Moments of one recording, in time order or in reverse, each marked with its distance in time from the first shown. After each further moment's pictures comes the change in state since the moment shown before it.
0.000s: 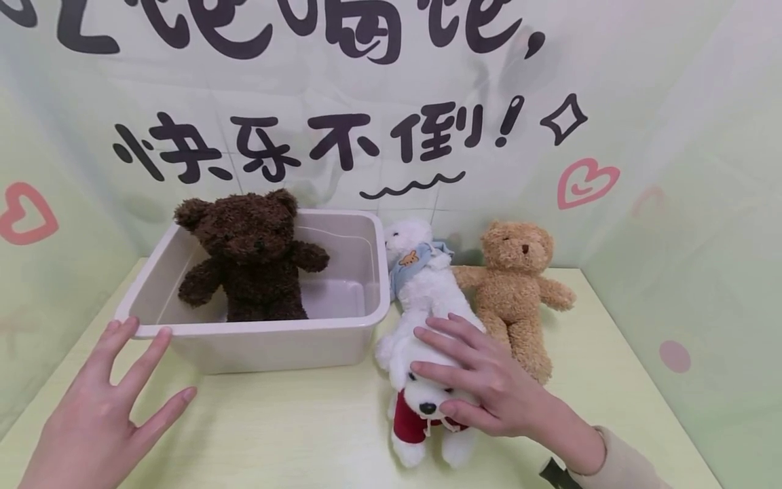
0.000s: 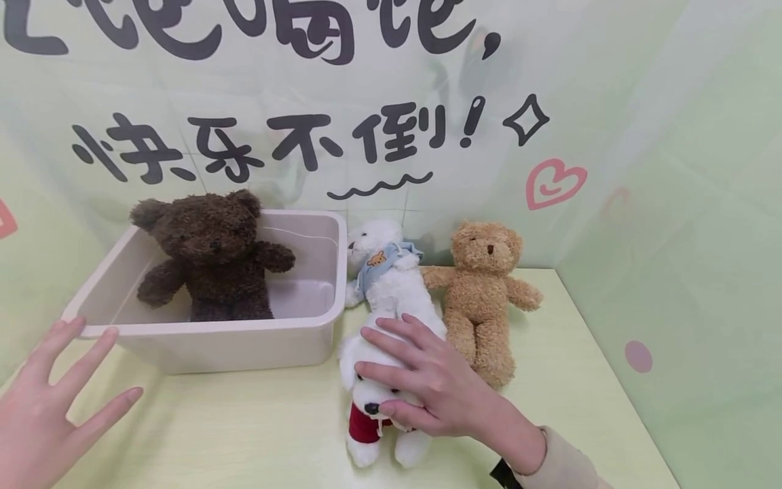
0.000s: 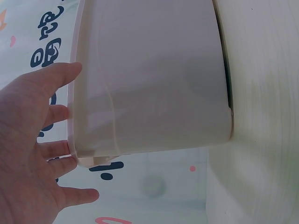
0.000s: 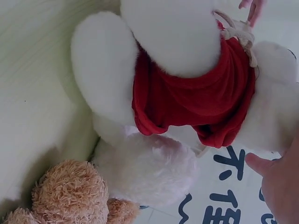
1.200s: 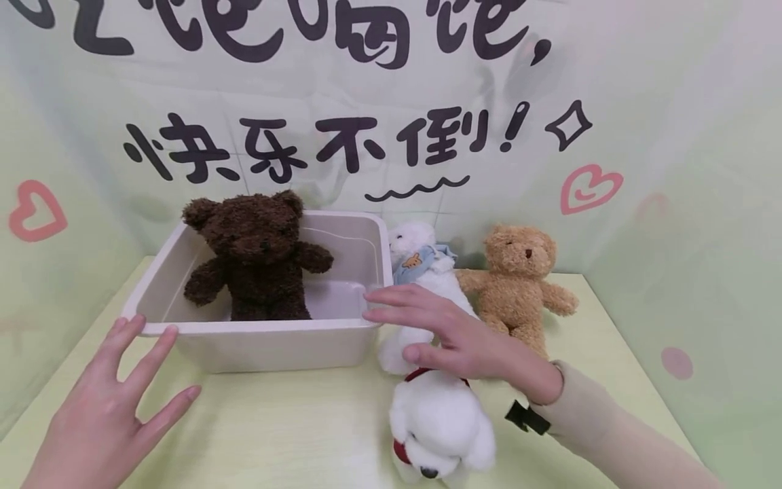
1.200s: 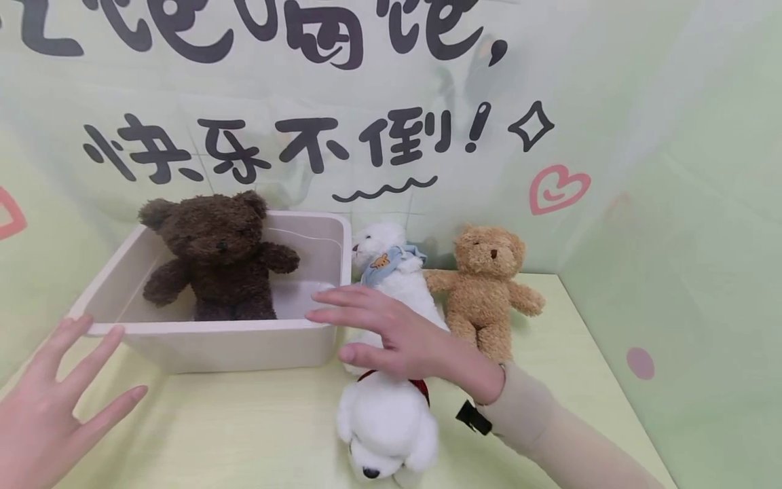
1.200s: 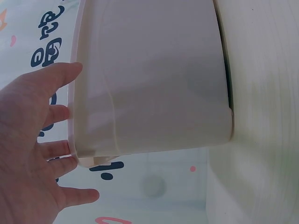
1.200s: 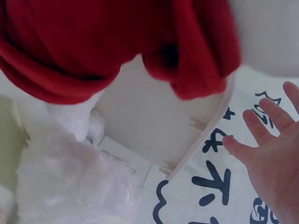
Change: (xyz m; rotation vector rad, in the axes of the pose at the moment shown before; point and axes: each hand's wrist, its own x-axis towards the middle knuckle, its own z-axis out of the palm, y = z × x) left_hand 0.001 0.002 -0.003 -0.002 0.019 0.013; right_hand 0.070 0.035 0.004 0.479 -0.219 0.202
